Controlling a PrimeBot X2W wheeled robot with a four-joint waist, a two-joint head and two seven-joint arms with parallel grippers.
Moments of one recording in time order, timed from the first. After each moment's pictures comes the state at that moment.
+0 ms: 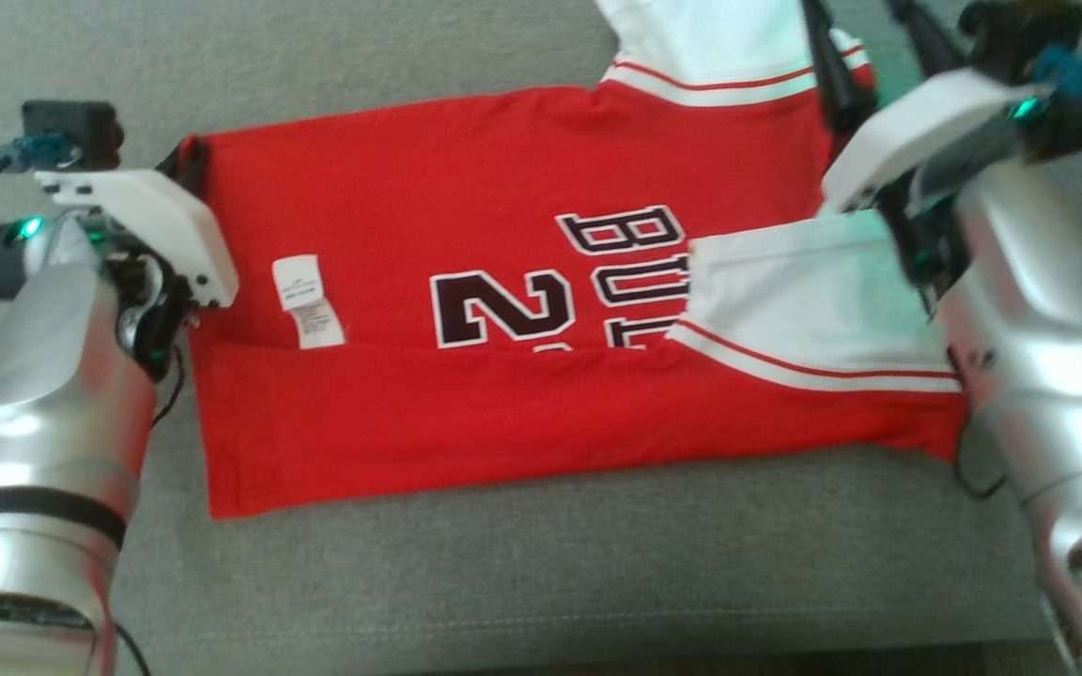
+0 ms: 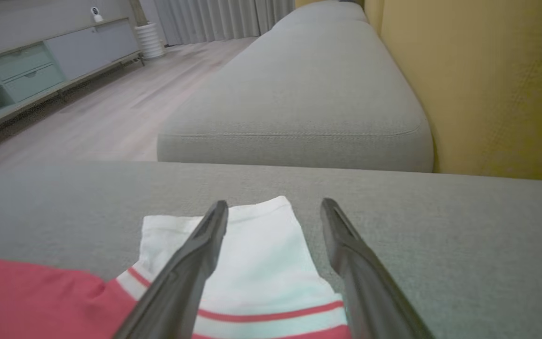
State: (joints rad) left arm -0.88 0.24 -0.35 1.04 -0.40 -0.13 -0.01; right arm -0.92 -0.18 0.38 0.82 0.42 0.12 -0.12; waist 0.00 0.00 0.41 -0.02
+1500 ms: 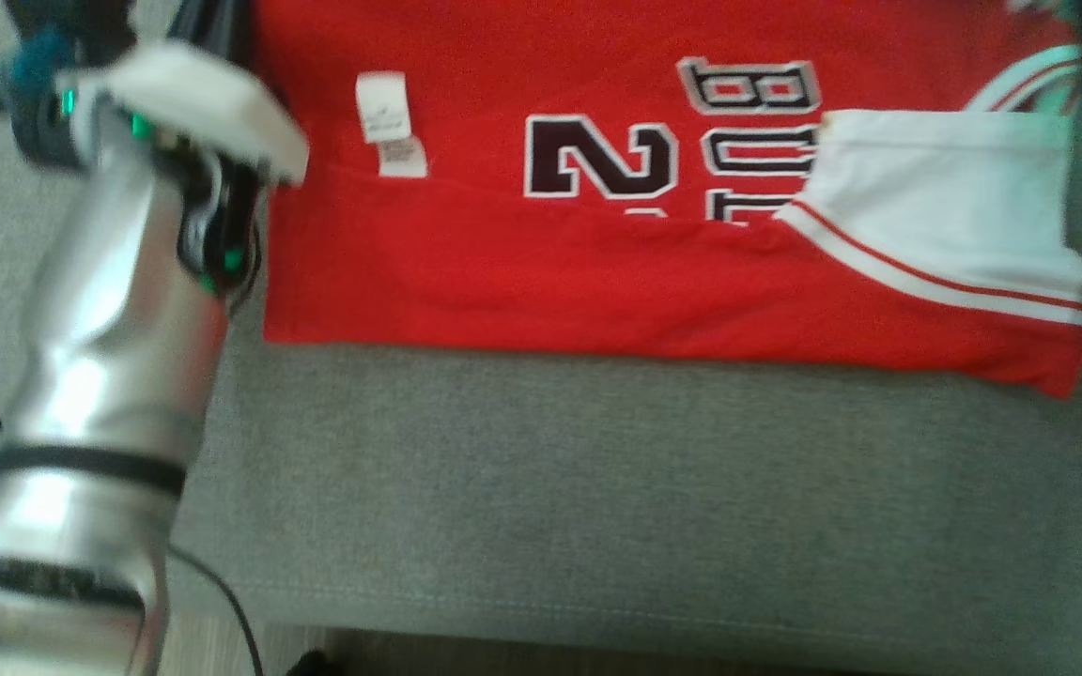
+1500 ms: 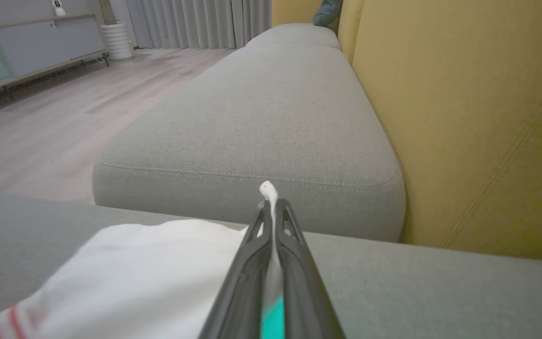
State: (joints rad) left arm -0.95 0.15 -0.37 0.82 -0.51 -0.06 -0.25; right arm -1.32 -0.24 0.14 1.26 0.12 0.12 -0.25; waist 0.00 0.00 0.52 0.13
